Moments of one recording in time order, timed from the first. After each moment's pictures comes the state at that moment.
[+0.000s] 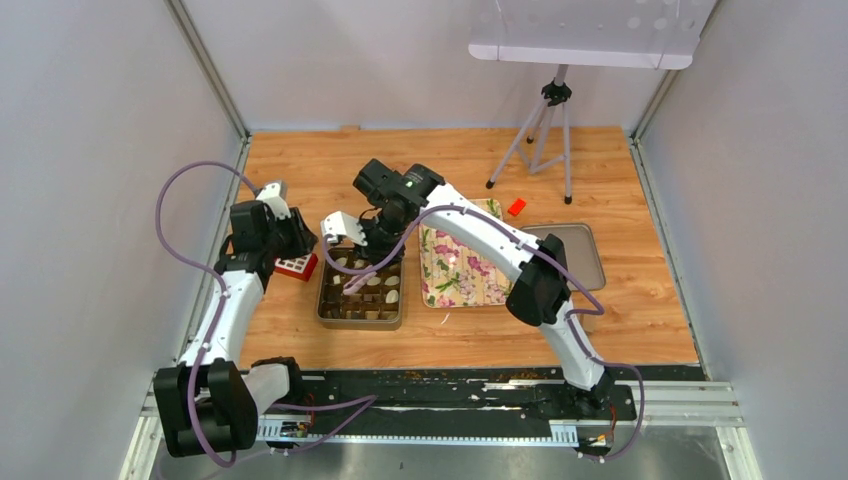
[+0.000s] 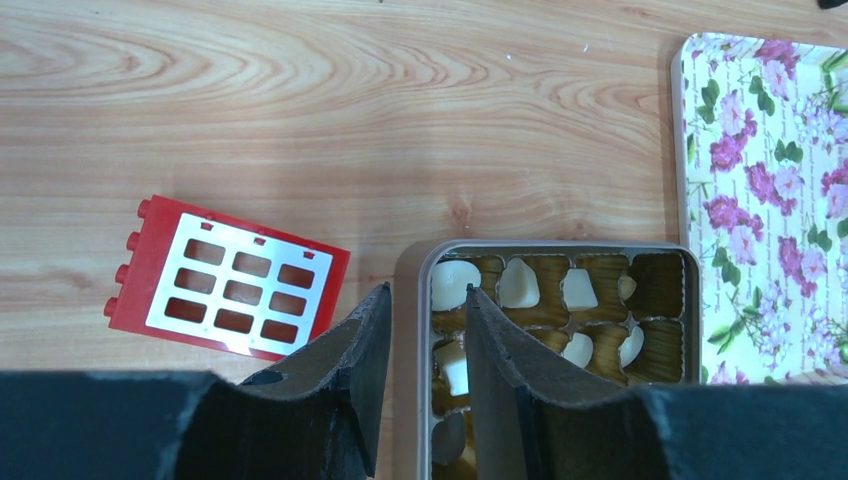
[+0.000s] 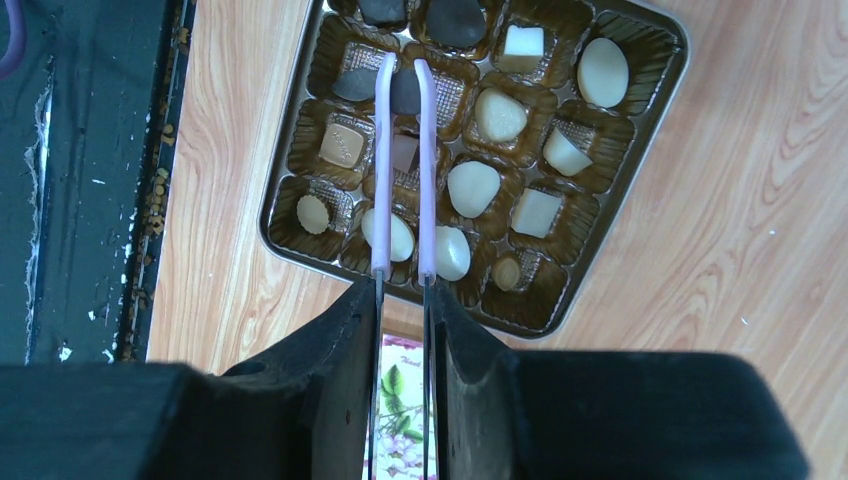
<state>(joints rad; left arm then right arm) 0.11 1.08 0.71 -0.29 0.31 -0.18 0.94 2.23 2.32 -1.27 -0.50 -0.84</state>
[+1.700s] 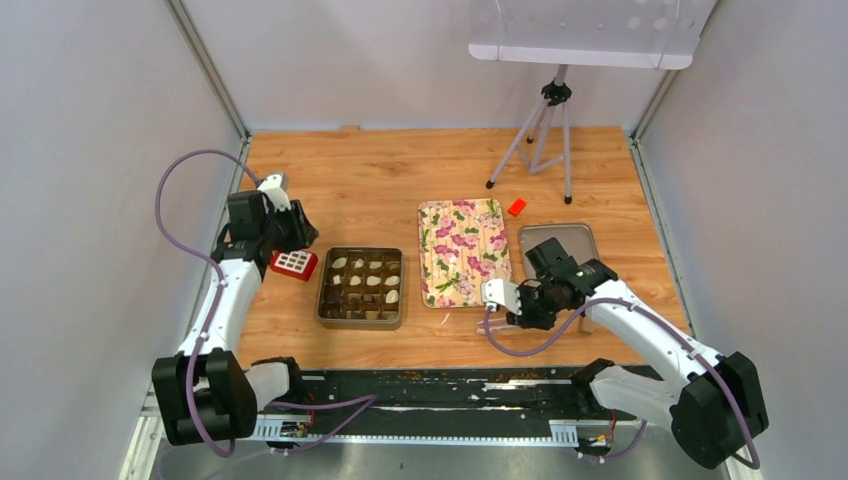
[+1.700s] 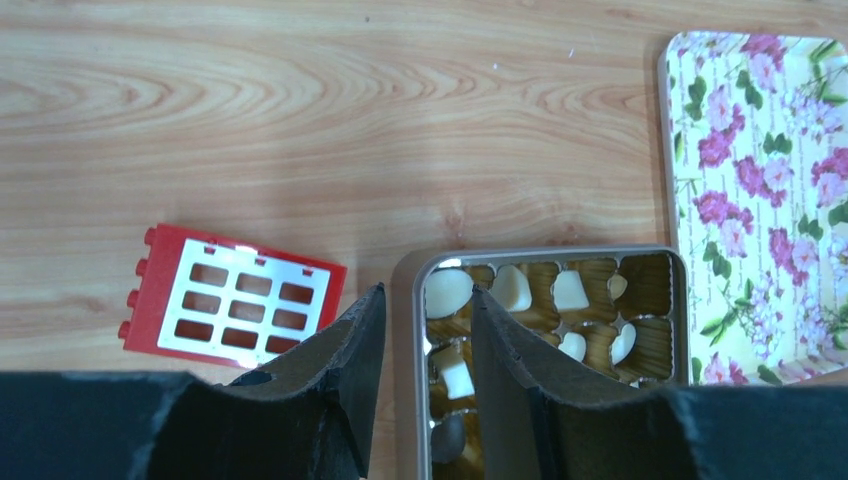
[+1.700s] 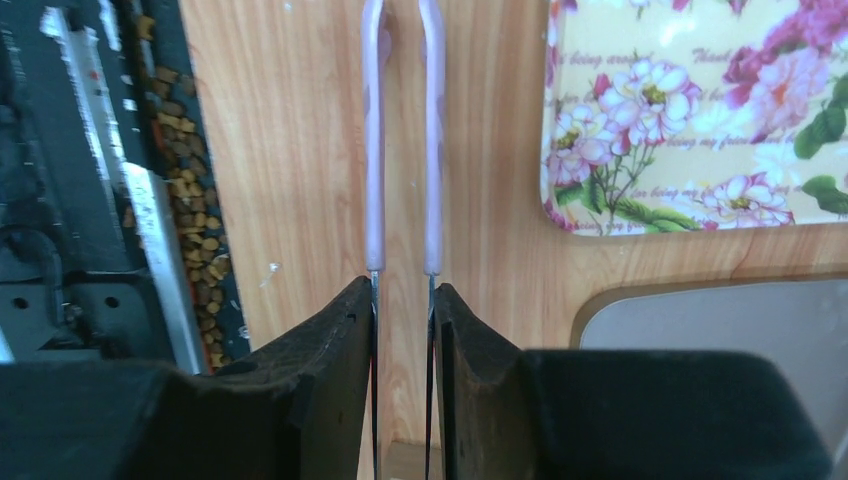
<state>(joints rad) 0.11 1.13 0.80 -0.34 0.34 -0.14 0.54 1.08 0.73 -0.93 -0.38 -1.02</state>
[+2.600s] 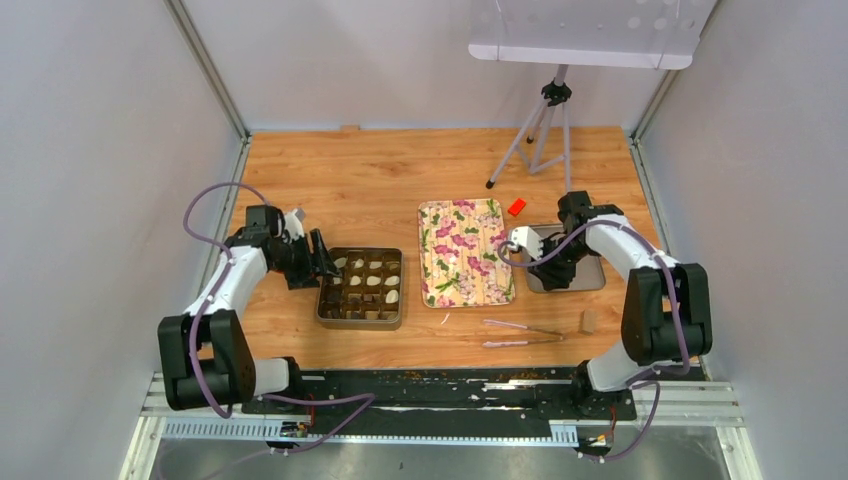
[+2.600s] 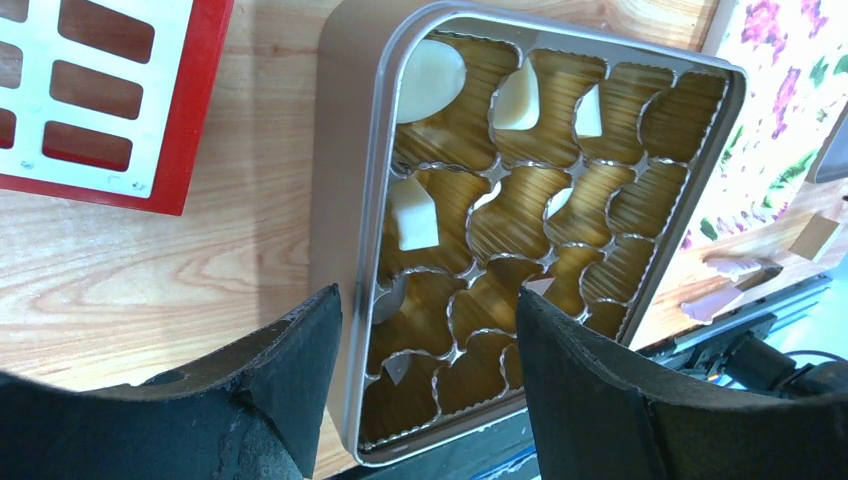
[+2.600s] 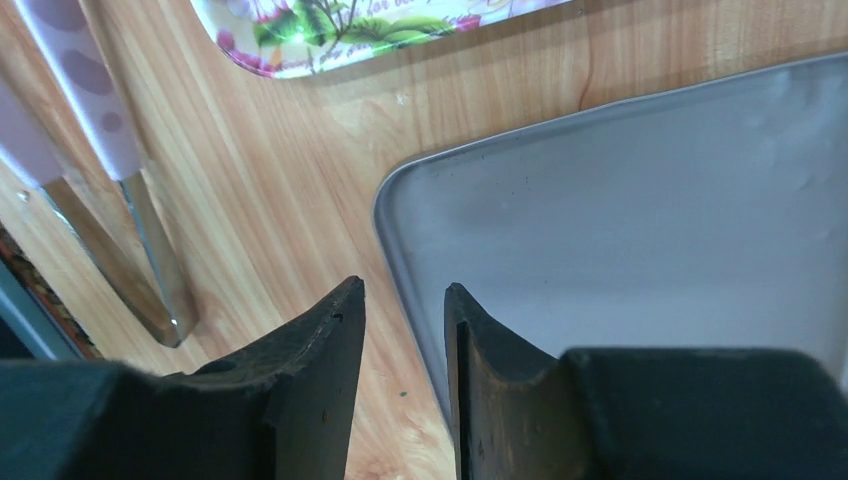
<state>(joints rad) 0.11 1.28 0.78 -0.66 0.49 -0.22 0.10 1.54 1.00 -0.93 -0.40 -1.22</state>
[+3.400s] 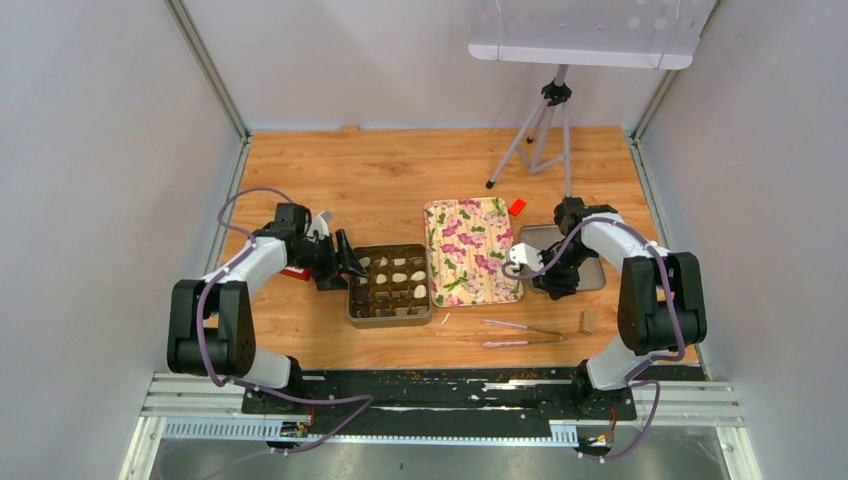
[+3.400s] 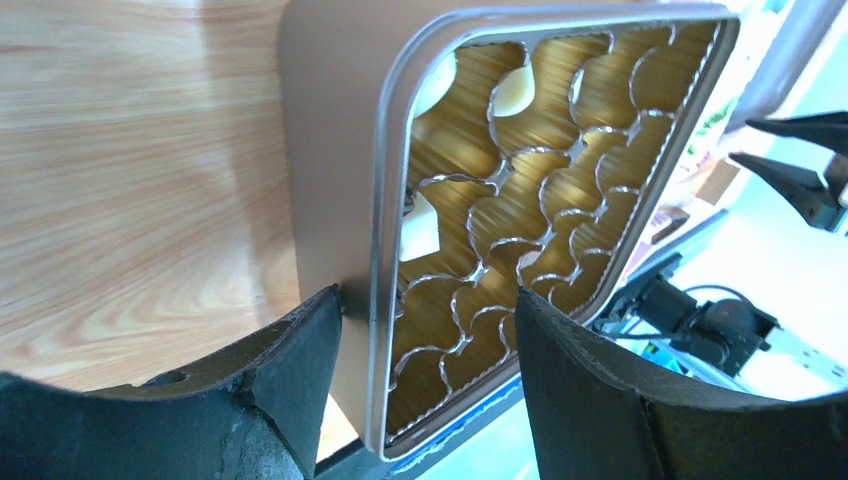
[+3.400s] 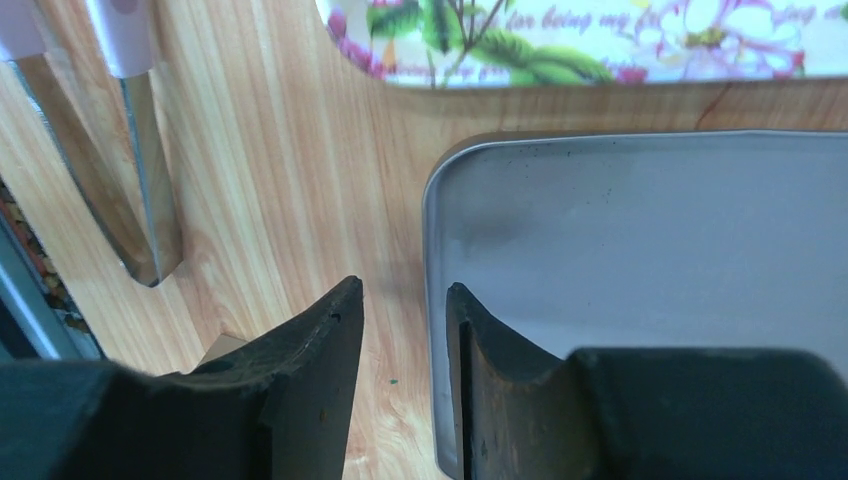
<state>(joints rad) -0.03 1.43 0.78 -0.55 0.61 -0.40 0.10 1.62 1.01 -1.03 -0.33 -1.49</state>
